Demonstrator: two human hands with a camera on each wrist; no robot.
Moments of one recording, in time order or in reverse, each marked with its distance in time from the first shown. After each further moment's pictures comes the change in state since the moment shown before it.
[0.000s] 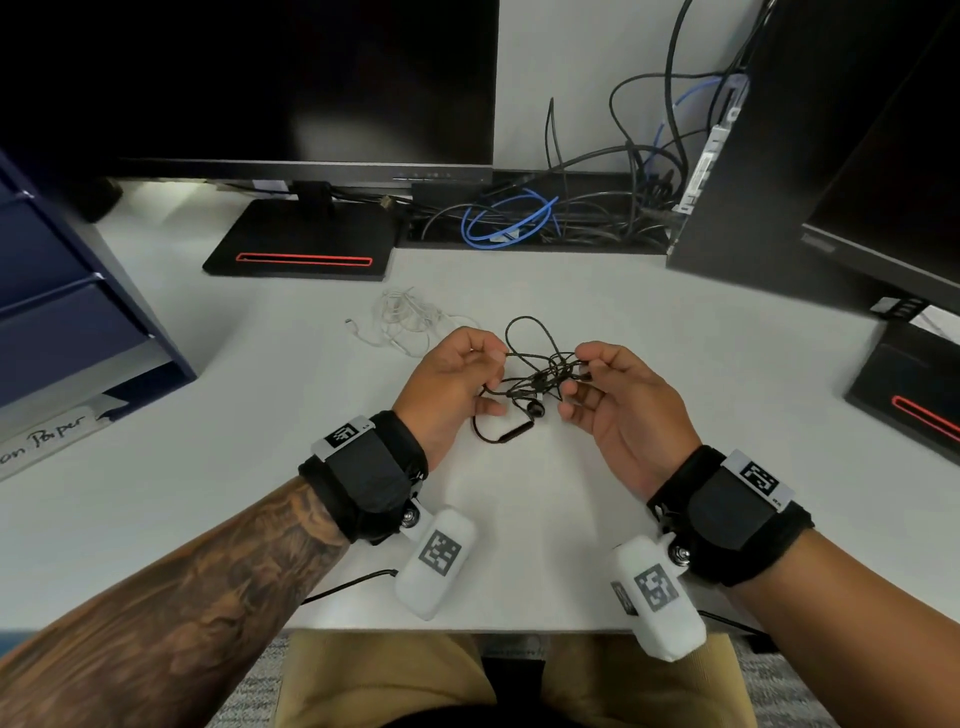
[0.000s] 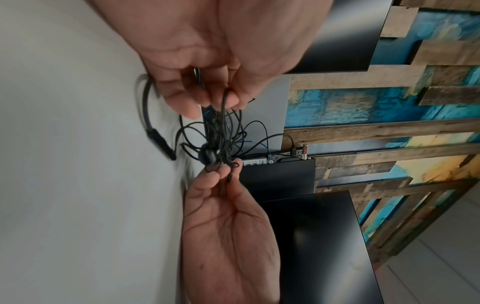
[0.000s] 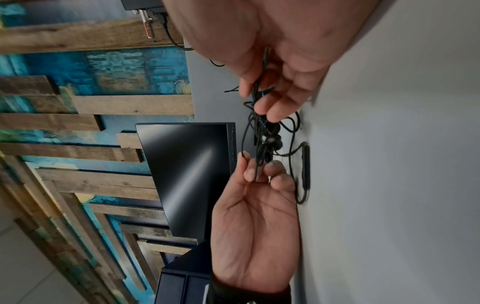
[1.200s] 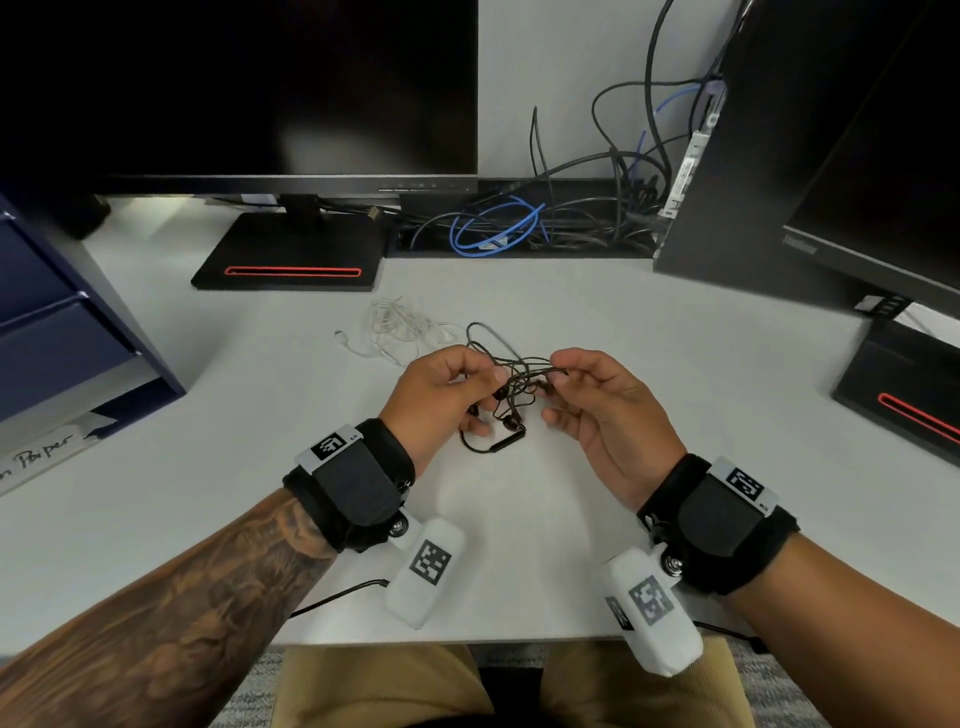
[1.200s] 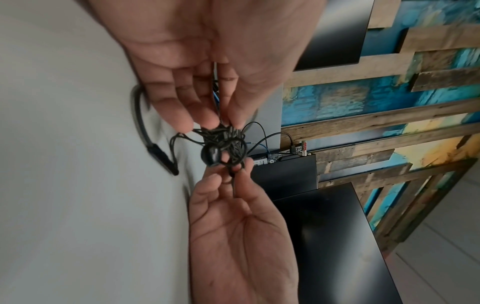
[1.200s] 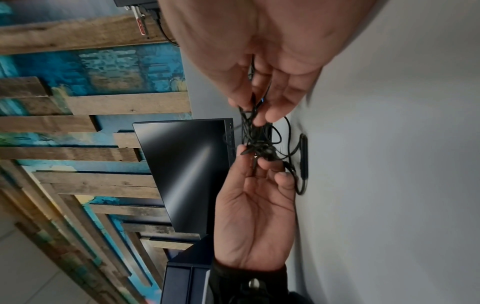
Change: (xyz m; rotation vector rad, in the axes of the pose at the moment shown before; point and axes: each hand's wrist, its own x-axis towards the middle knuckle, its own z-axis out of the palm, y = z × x) left_hand -0.002 0.003 -0.001 0.121 0.024 -0.006; right_hand -0.002 0.005 -0.003 -0.022 -0.130 -0.068
